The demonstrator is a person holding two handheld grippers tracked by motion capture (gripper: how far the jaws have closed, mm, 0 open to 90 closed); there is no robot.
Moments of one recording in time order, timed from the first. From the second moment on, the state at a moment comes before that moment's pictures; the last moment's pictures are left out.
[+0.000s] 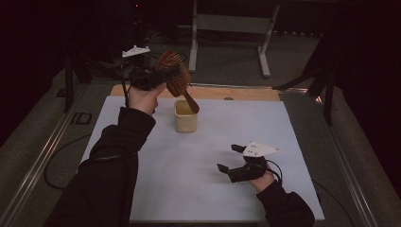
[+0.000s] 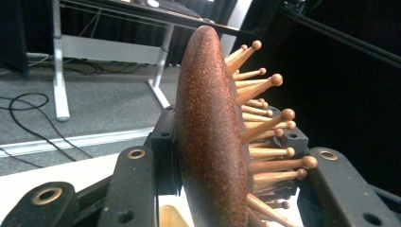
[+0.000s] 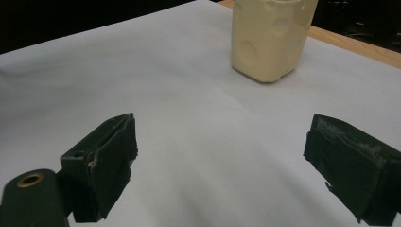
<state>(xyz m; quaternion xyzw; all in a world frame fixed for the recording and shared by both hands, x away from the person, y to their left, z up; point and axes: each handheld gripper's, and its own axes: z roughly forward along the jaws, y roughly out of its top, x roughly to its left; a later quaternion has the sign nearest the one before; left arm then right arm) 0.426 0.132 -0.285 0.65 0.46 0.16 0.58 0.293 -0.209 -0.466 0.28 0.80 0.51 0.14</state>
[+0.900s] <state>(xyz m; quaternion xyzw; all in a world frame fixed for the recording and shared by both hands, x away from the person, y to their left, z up) 0.460 0.122 -0.328 0.66 0.51 0.18 0.53 0.292 -0.211 -0.466 0.28 0.80 0.51 0.14</state>
